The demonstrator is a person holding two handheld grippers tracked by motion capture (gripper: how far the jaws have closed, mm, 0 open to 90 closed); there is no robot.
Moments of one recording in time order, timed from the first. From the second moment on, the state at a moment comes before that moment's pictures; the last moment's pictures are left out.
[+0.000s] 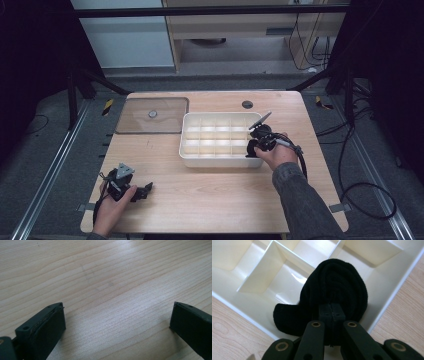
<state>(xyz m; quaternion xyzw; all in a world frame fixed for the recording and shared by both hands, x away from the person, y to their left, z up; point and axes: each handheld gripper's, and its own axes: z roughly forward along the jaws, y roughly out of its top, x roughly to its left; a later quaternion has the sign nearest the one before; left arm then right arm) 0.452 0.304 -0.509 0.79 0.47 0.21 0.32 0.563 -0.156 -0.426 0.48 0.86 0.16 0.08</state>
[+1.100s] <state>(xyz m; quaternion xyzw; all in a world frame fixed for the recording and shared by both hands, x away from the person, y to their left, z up) 0.452 0.304 -0.508 0.79 0.47 0.21 0.32 0.567 -0.155 -0.439 0.50 0.85 0.14 0.06</state>
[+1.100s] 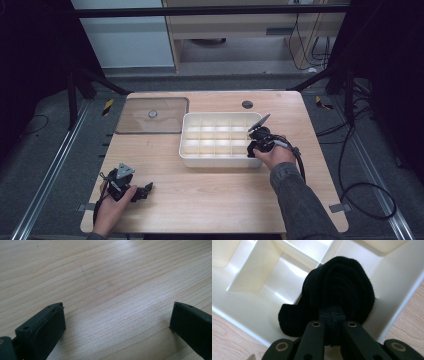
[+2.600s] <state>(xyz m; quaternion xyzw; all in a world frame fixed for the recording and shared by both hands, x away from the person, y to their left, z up) 0.452 0.303 -0.509 0.79 0.47 0.21 0.32 0.564 -0.154 -0.441 0.51 0.84 0.15 0.07</state>
